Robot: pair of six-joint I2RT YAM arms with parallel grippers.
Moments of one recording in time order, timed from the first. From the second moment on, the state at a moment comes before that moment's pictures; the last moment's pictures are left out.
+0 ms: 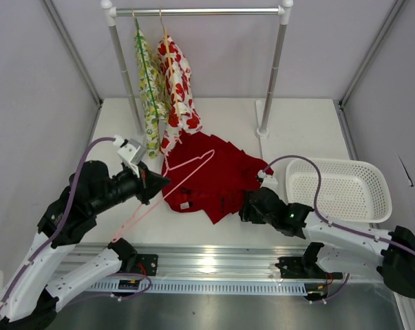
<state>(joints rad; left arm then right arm) -0.66 0.67 1.13 -0.74 0.19 -0.22 0.97 1.00 0.54 -0.38 0.29 0.88</state>
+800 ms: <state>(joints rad) -0.66 0.62 0.97 -0.89 0.33 -0.22 0.80 1.36 0.57 -0.01 0.32 0.94</state>
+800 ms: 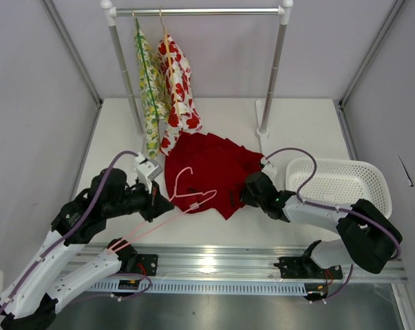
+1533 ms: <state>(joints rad) -0.71 0.85 0.88 -0.65 0.31 -0.24 0.83 1.33 0.72 -0.17 0.31 0.80</state>
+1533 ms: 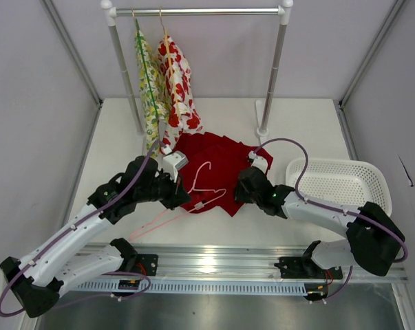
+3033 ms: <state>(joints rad) -0.72 0.82 0.69 -0.39 0.37 -0.38 0.83 1.39 0.74 -0.25 0.33 0.79</state>
